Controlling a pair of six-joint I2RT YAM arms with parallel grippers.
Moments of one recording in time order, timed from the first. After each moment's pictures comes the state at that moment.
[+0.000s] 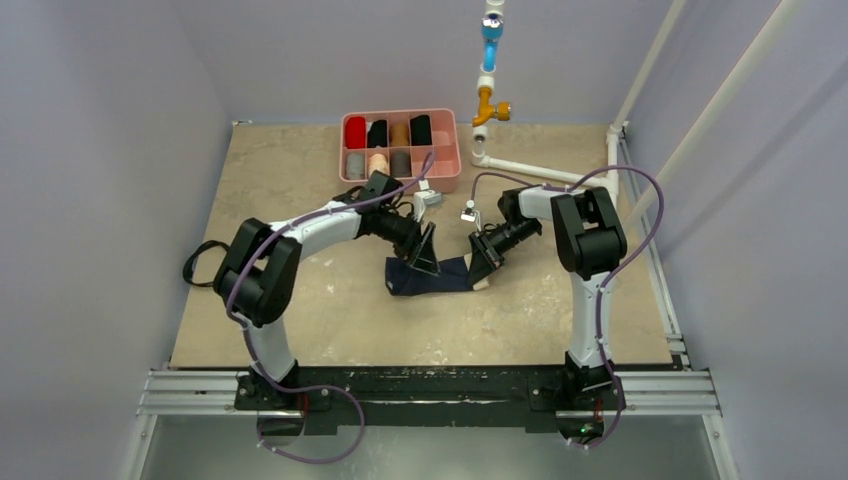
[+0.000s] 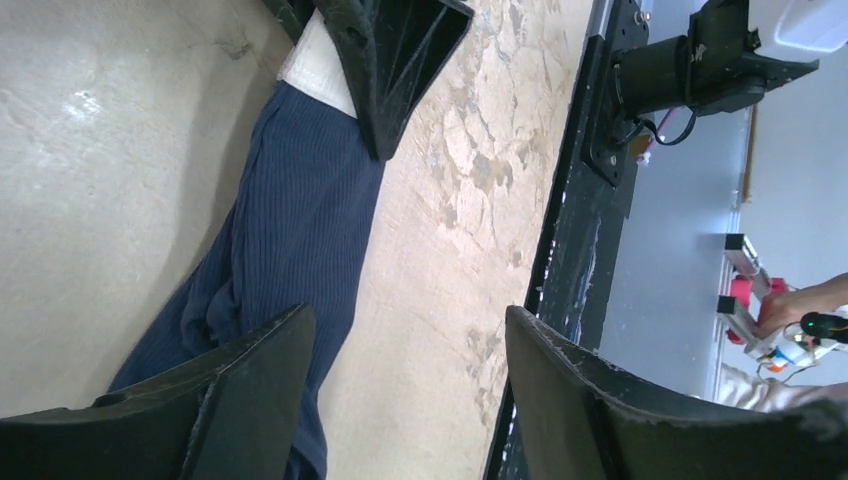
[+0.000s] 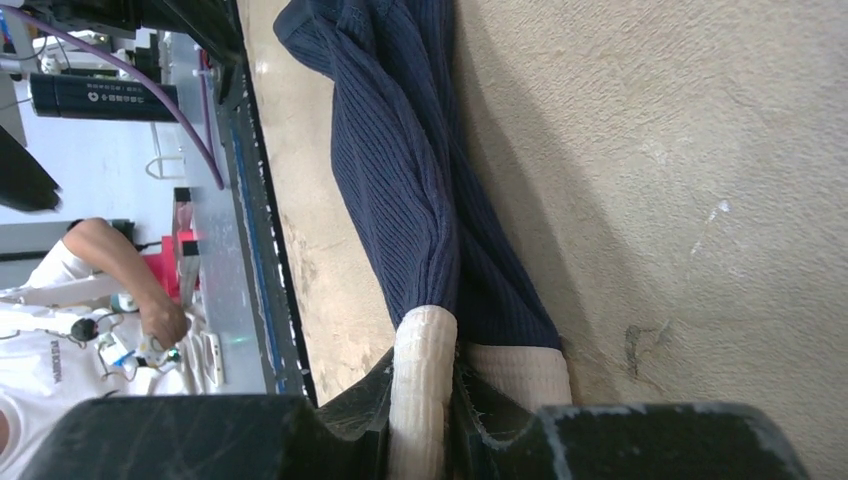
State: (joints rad) left arm -0.51 1.80 1.19 -0.39 0.93 0.05; right arm 0.25 2.19 1.35 -1.01 -1.01 -0.68
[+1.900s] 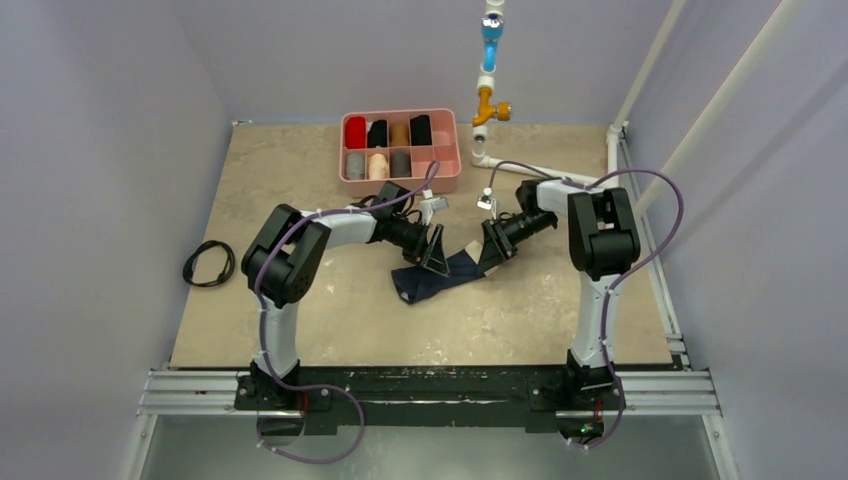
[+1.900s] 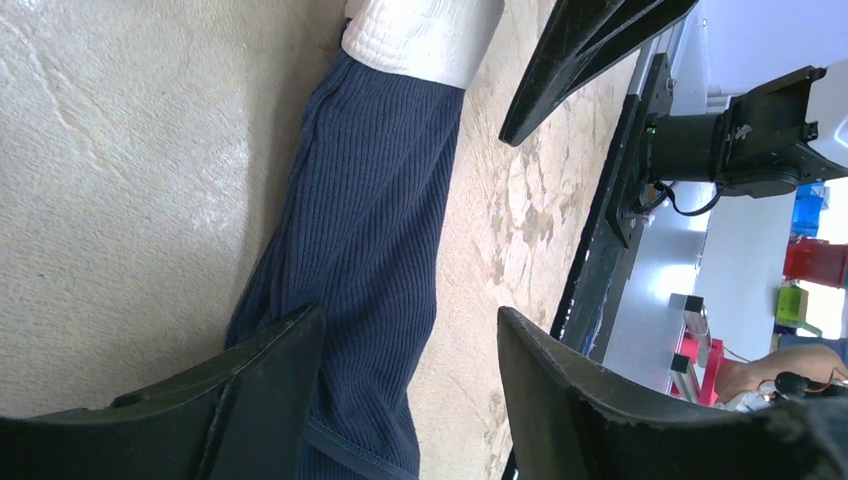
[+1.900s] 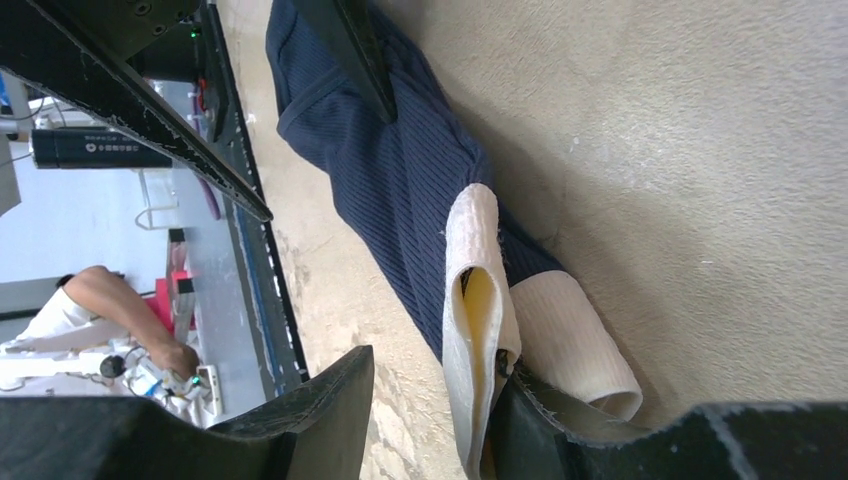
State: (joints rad) left arm -0.53 2.01 1.20 -0.18 0.90 -0.20; right arm 0.15 2.16 1.38 -1.04 -1.00 -0.66
